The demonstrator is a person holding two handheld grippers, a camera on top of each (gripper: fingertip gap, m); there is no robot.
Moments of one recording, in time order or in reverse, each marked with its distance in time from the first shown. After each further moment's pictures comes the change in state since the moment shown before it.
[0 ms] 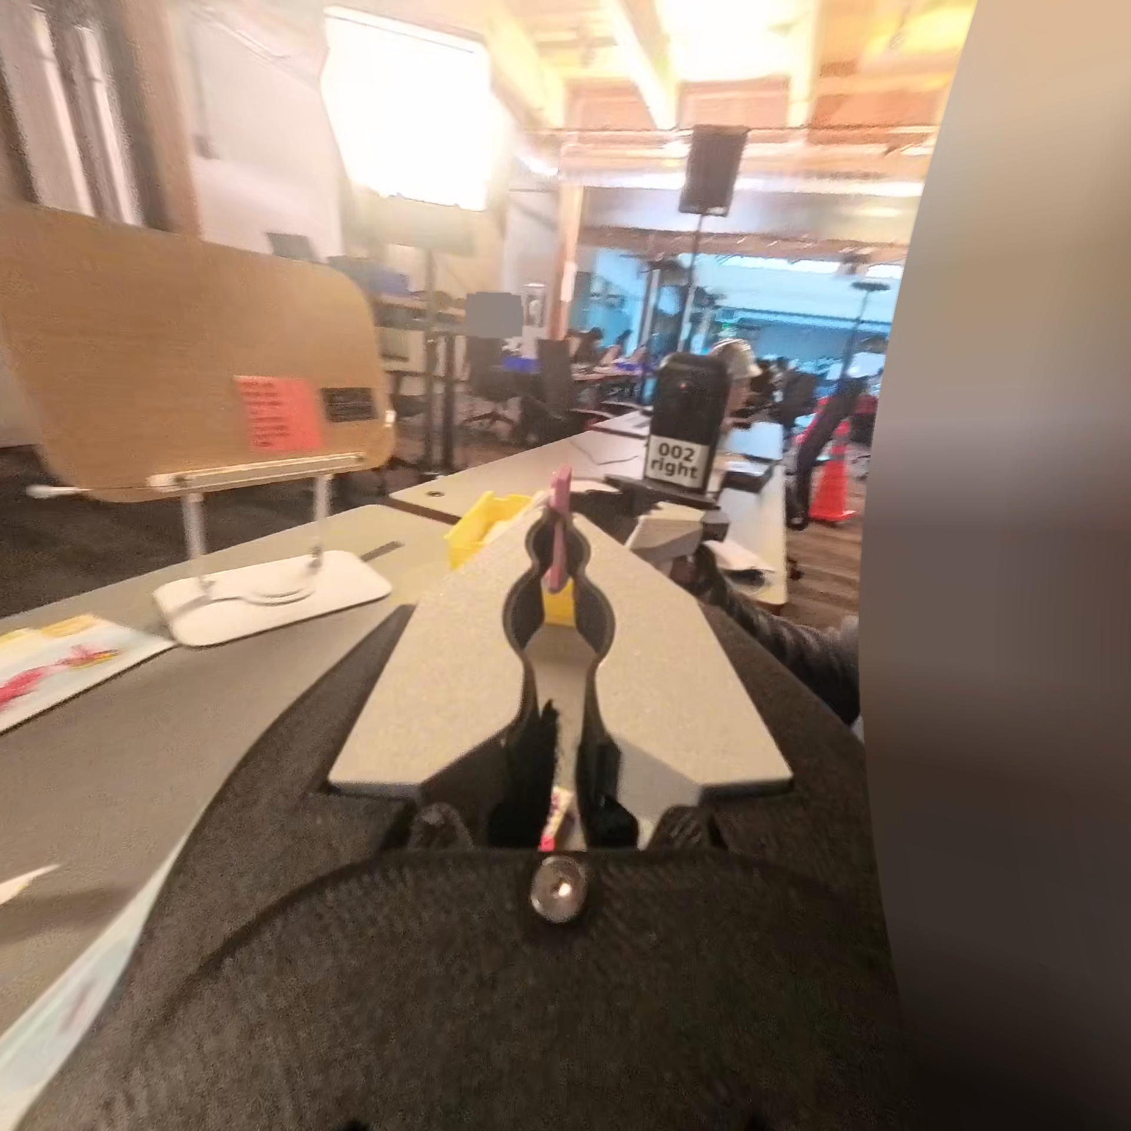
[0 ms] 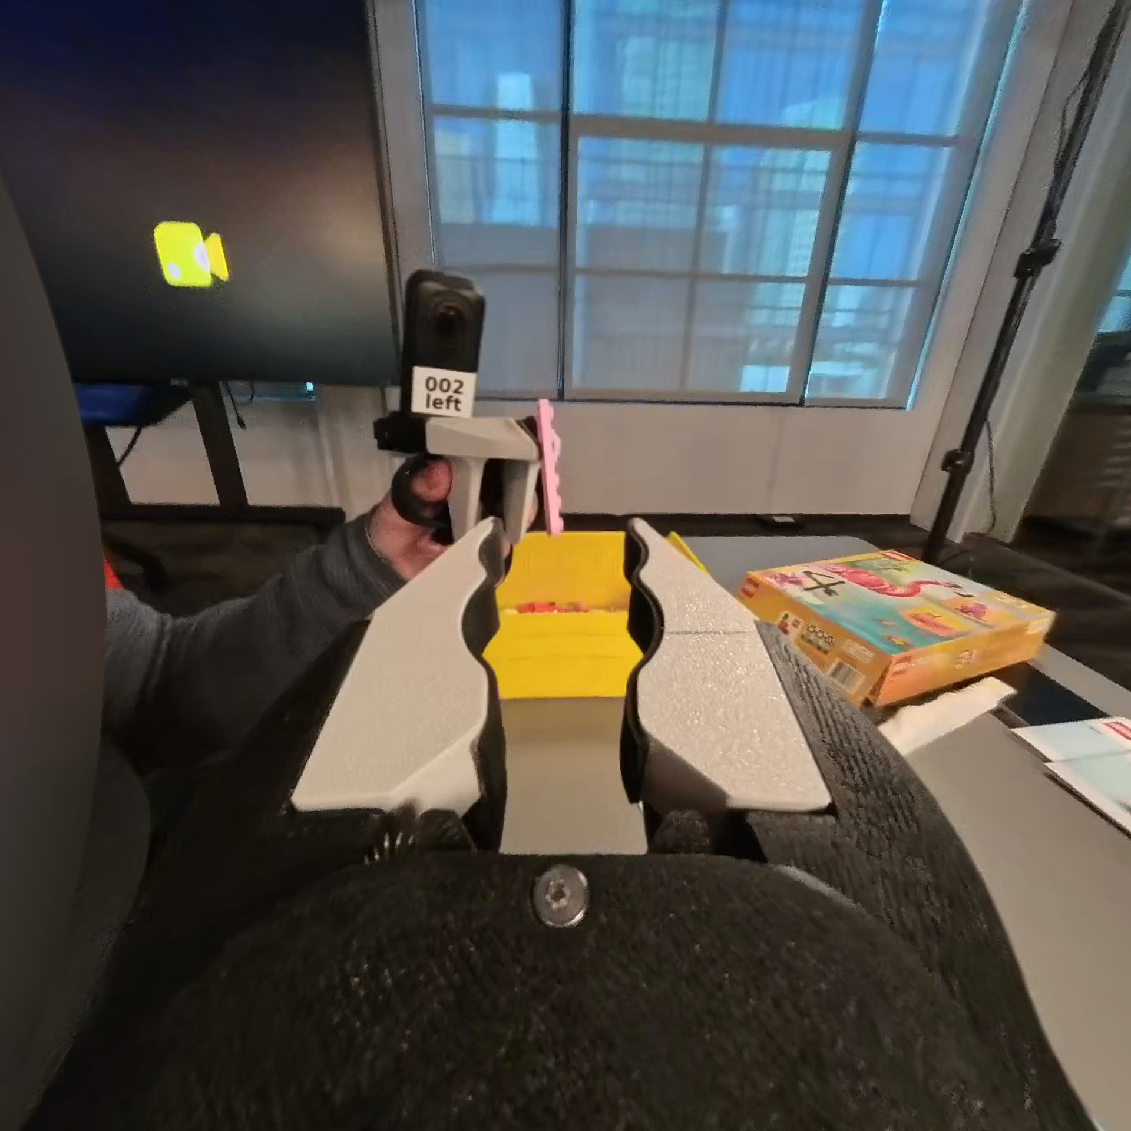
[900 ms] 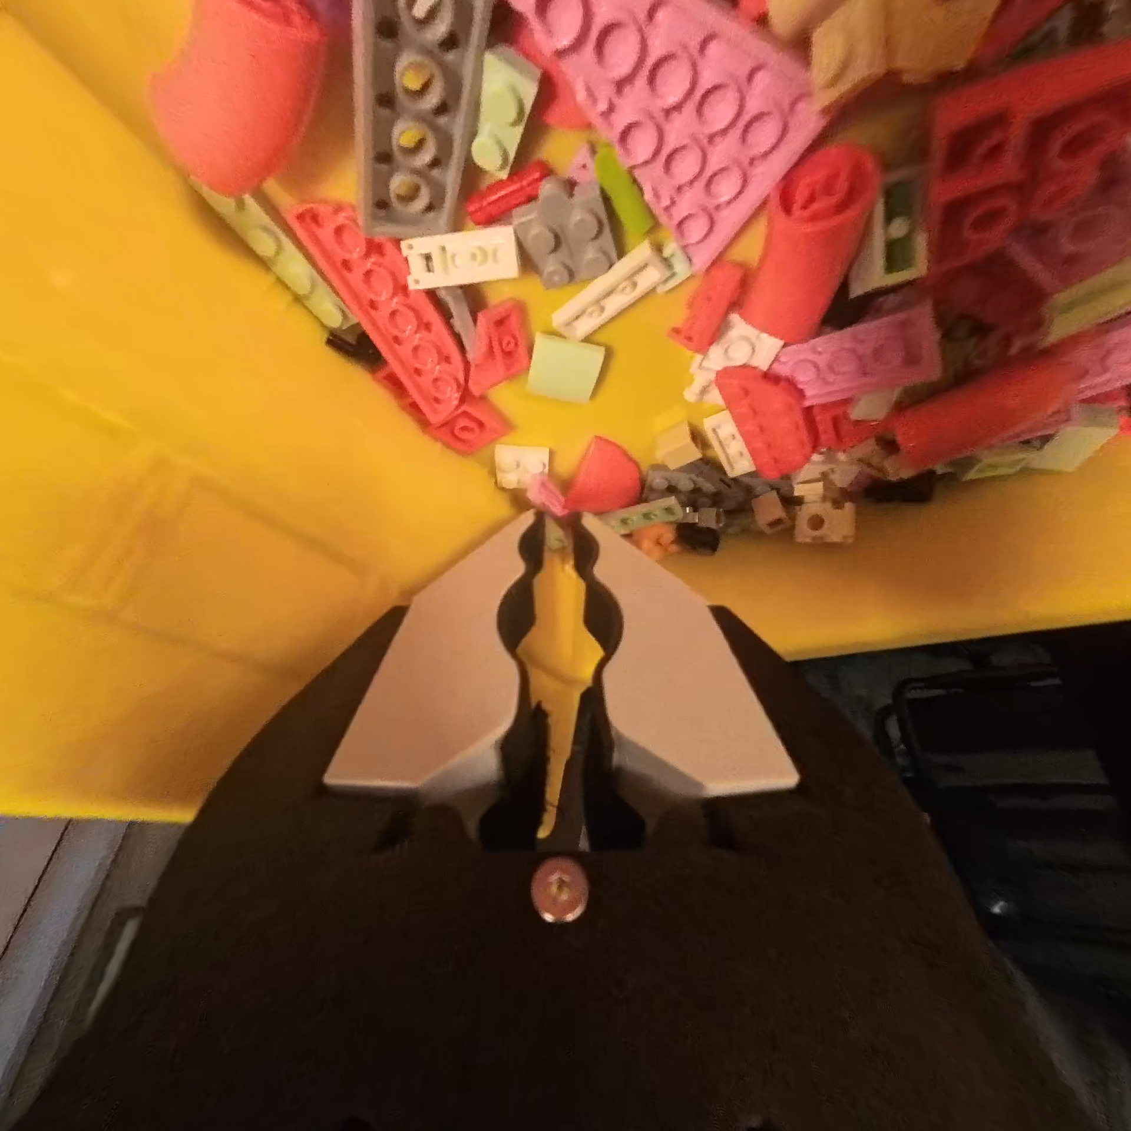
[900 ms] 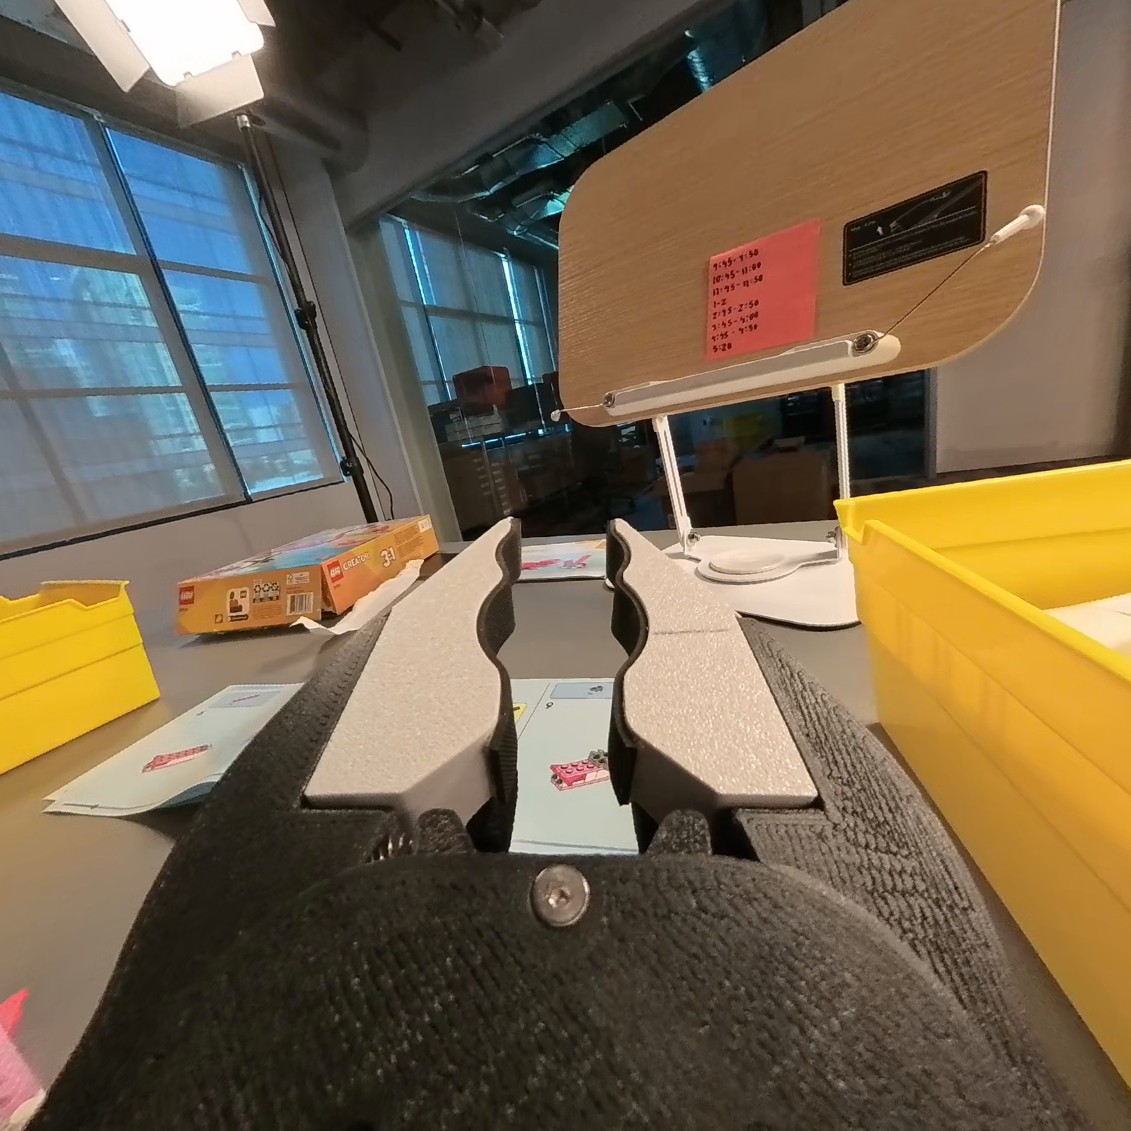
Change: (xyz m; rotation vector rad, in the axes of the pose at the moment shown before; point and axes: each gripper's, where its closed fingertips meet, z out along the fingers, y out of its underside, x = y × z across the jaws) left arm -0.114 0.195 -0.396 -2.059 -0.608 -0.526; right arm 0.166 0.100 -0.213 0.195 1.036 -0.043
